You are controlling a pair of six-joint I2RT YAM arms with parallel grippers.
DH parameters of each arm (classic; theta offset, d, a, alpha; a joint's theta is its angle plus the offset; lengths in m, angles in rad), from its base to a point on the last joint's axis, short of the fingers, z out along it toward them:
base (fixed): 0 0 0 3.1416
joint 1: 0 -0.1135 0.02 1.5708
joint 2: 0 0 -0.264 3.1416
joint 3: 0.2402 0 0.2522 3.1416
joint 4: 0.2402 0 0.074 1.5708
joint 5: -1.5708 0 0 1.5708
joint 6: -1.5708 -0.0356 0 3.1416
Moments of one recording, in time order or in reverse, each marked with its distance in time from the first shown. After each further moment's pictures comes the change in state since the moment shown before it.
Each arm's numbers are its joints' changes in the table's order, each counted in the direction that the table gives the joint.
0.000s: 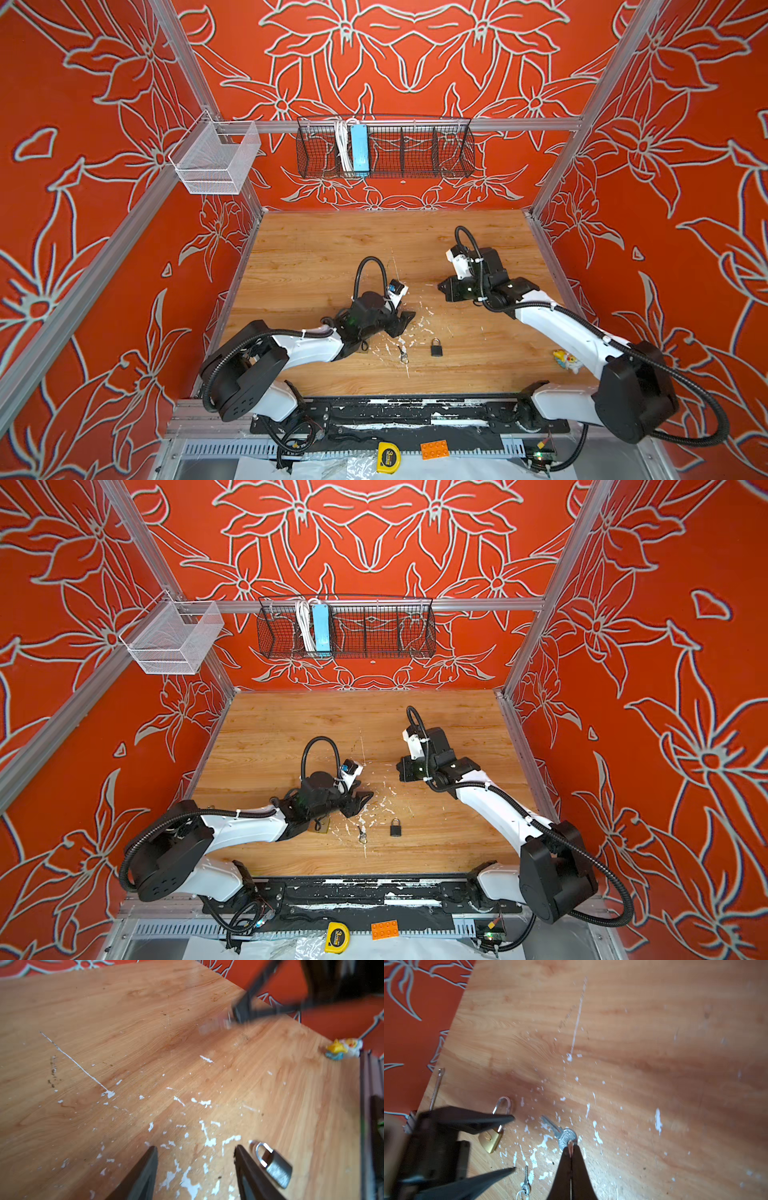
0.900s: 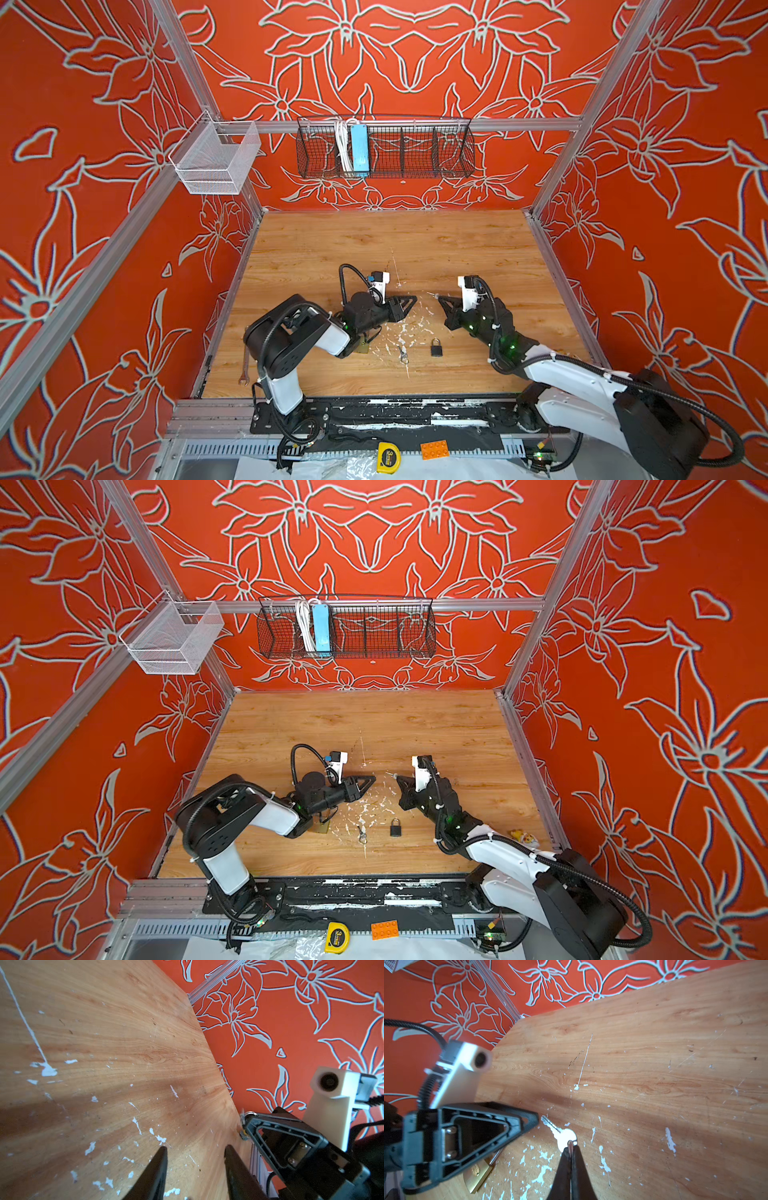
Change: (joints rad) left arm -0.098 0.332 -0.013 -0.626 -0.216 0.821; right arm -0.179 -0.238 -0.637 -0.869 -0.308 -0.141
